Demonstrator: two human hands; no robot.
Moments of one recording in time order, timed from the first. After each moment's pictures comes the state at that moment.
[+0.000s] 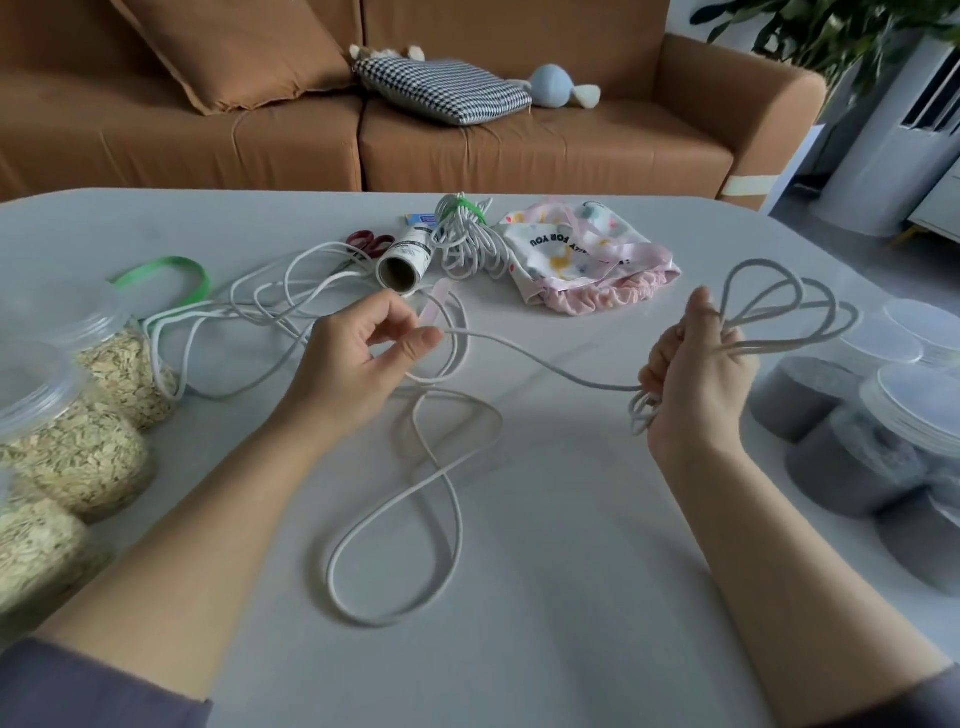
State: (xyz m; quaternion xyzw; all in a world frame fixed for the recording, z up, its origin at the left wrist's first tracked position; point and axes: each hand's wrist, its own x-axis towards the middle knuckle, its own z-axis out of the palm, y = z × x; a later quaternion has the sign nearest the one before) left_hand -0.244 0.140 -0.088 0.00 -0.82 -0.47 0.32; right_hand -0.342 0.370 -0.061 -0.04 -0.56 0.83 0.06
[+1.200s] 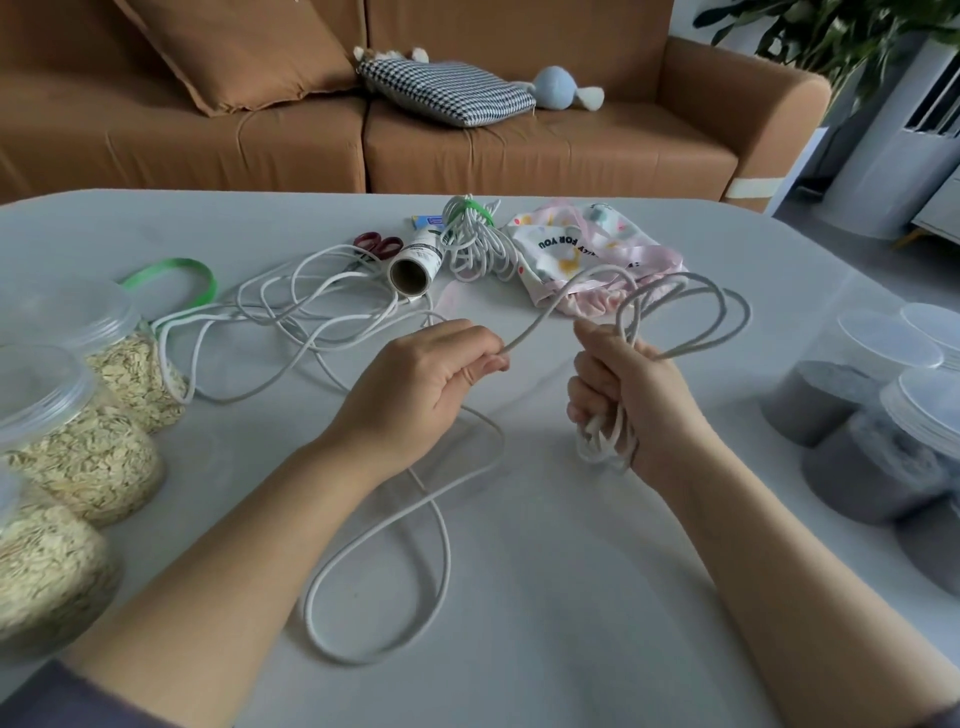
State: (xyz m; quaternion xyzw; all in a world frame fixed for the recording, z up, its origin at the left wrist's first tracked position) left_hand -0.243 0.170 -0.081 -0.14 -0.89 -0.30 0.33; right_hand -0.323 0.350 -0.067 0.11 -0.58 0.78 -0.21
